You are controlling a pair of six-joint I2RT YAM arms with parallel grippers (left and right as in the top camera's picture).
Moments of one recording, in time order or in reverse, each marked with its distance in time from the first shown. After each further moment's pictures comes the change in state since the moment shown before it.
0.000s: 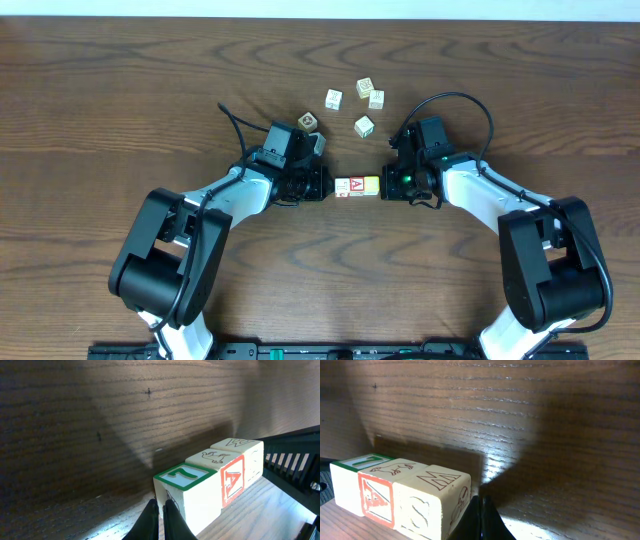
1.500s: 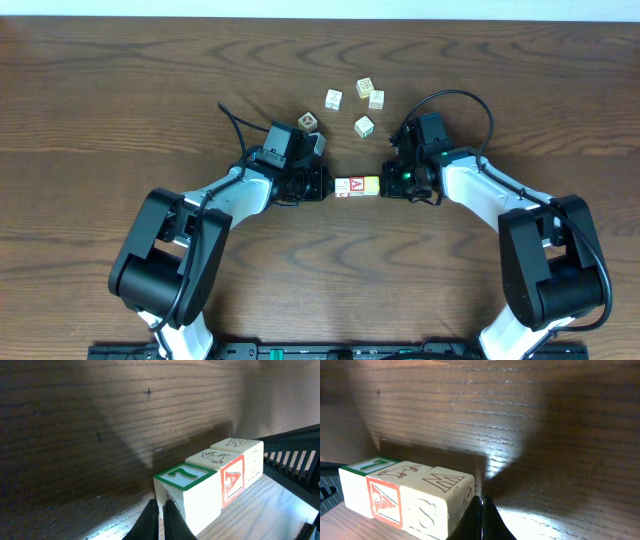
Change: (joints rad) left arm 0.000 0.000 0.000 0.000 0.000 0.000; right arm 0.000 0.008 0.036 -0.045 -0.007 0.027
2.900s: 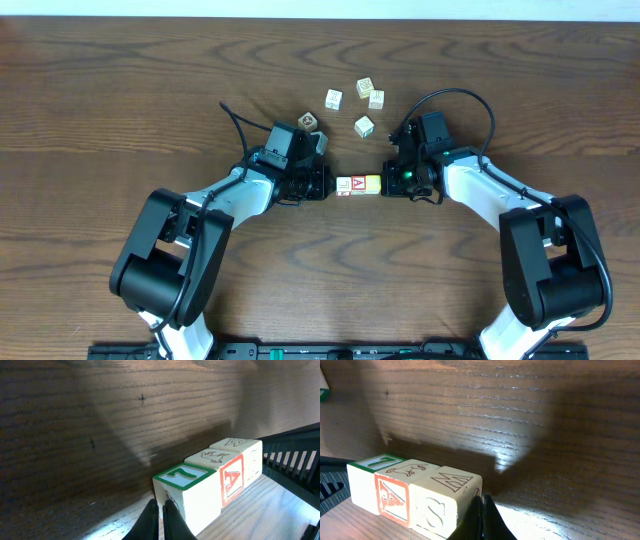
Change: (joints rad) left arm -0.014 0.000 0.000 0.021 -0.012 0.000; right arm -0.006 0.001 0.000 0.010 -0.026 -0.030
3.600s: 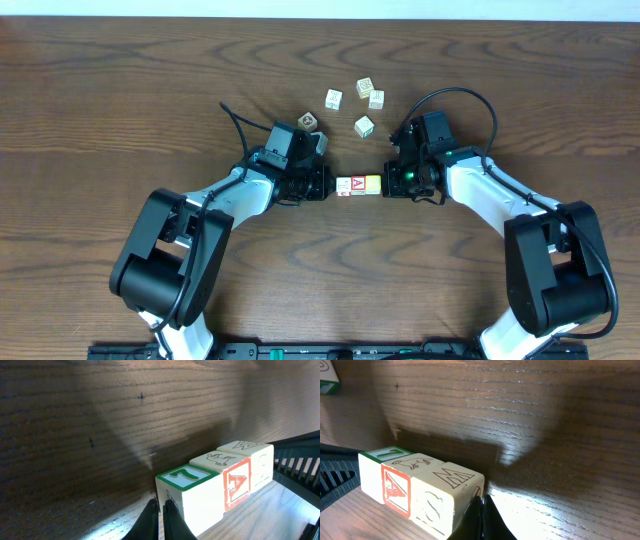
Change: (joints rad) left arm 0.000 0.000 0.000 -0.001 0.005 0.000; right arm 0.000 -0.032 0.000 -0.036 -0.002 -0.019
